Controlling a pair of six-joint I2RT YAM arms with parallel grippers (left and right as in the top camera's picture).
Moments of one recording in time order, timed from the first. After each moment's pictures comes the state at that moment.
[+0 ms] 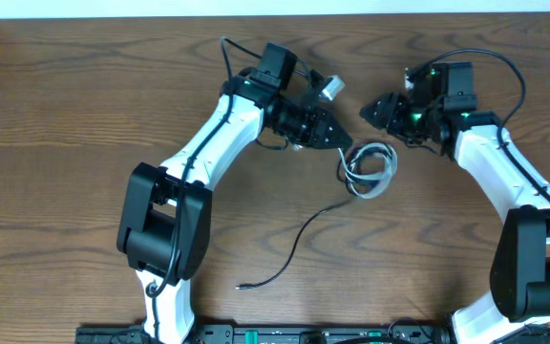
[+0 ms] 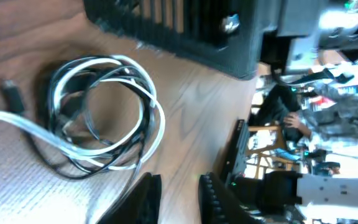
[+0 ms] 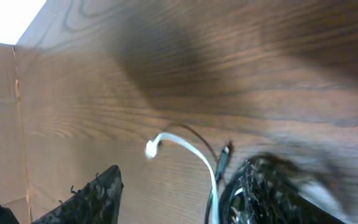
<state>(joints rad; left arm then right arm) -0.43 2.02 1.58 -0.71 1.01 -0.09 0.08 1.76 1.16 -0.33 -0.55 0.54</state>
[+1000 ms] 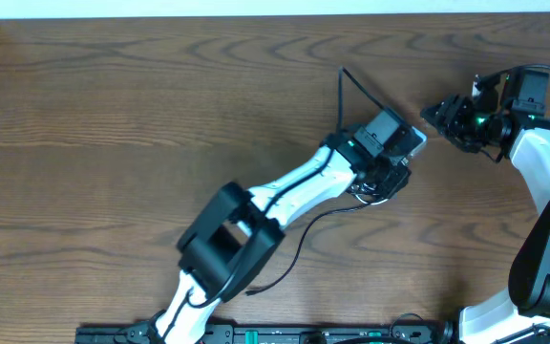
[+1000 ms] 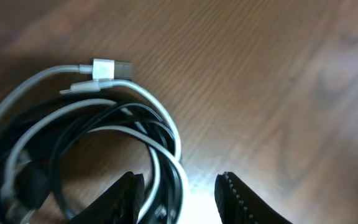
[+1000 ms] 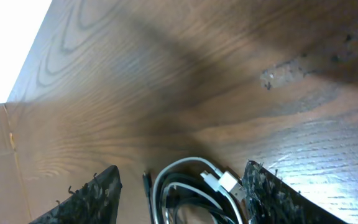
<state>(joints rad) -0.85 2.14 1.58 -0.46 0.31 -0.11 -0.21 1.76 1.16 -0.46 -0.60 0.45</state>
